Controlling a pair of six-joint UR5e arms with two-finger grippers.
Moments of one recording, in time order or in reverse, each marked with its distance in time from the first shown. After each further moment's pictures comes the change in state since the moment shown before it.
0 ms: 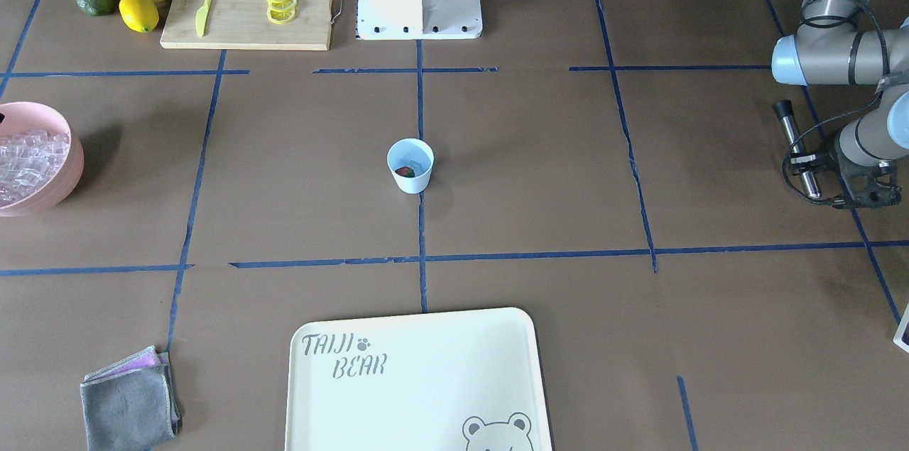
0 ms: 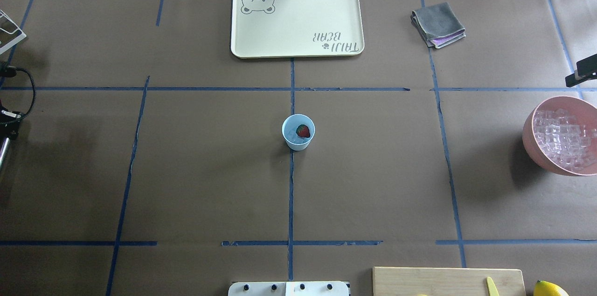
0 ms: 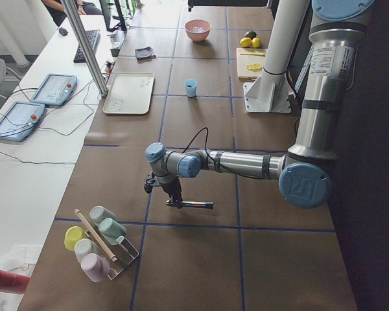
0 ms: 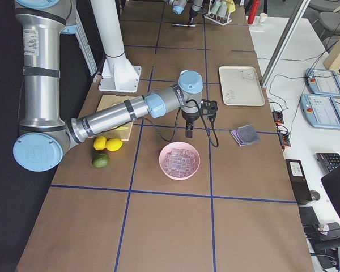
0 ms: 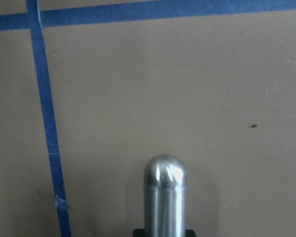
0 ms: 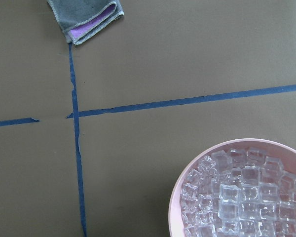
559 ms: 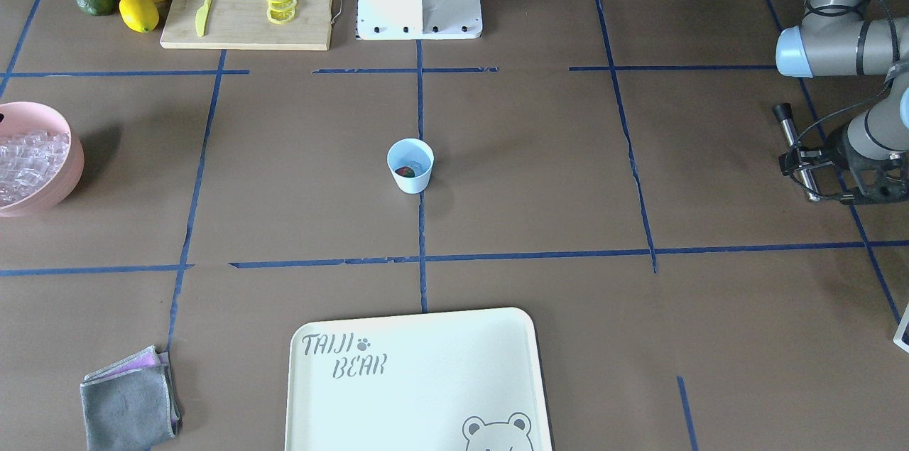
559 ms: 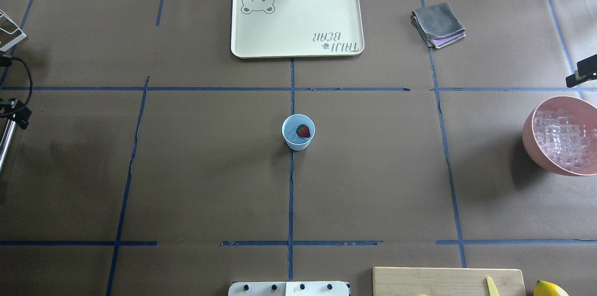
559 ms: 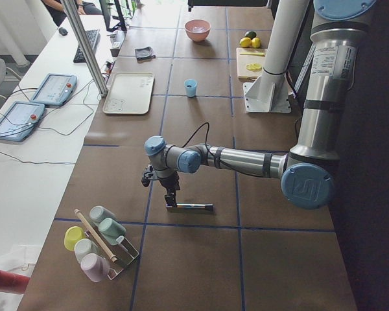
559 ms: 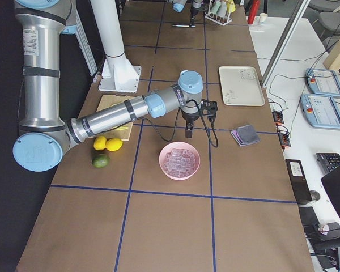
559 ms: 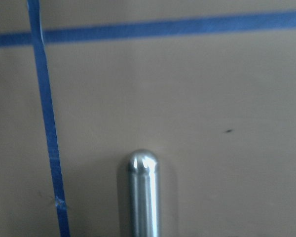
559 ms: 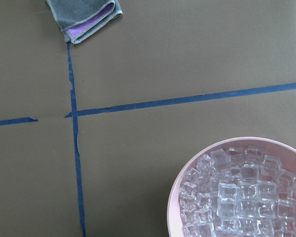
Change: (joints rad) left arm -0.054 0.007 -0.110 0.029 -0.002 0.021; right arm 0.001 -0.001 -0.003 -0.011 0.004 -0.005
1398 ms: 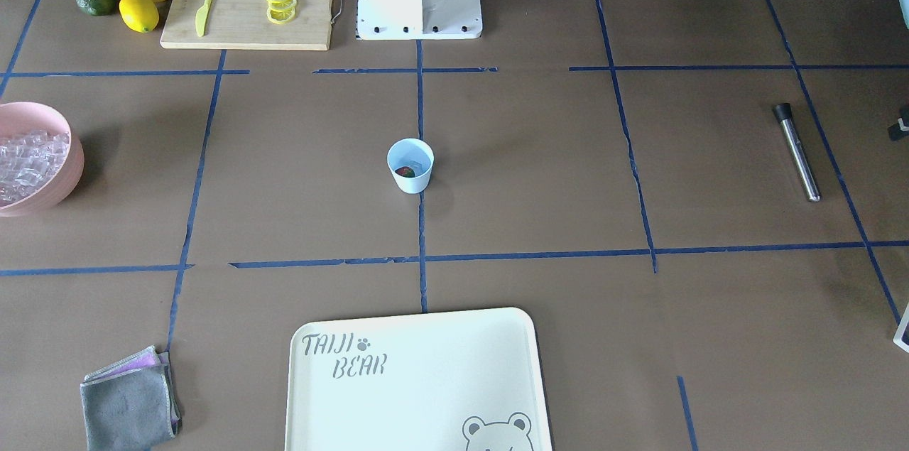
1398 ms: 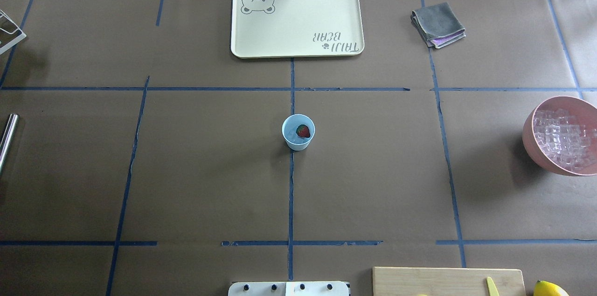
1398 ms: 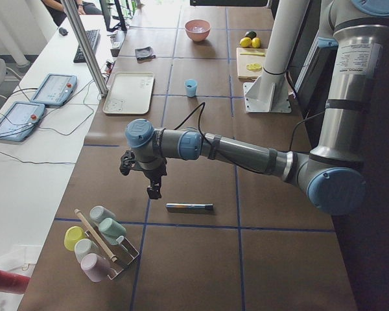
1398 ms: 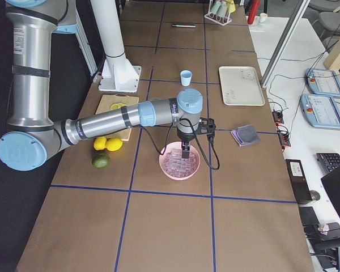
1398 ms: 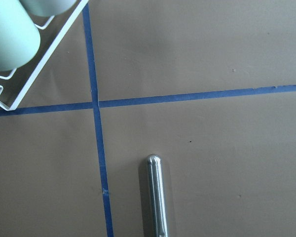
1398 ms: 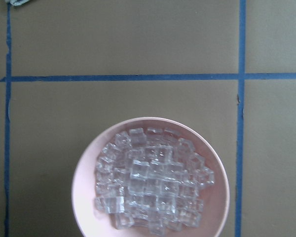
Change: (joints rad) left arm -0.347 -0.005 -0.116 0.219 -0.202 0.417; right arm 0.163 -0.055 -0.050 -0.222 -0.002 -0.484
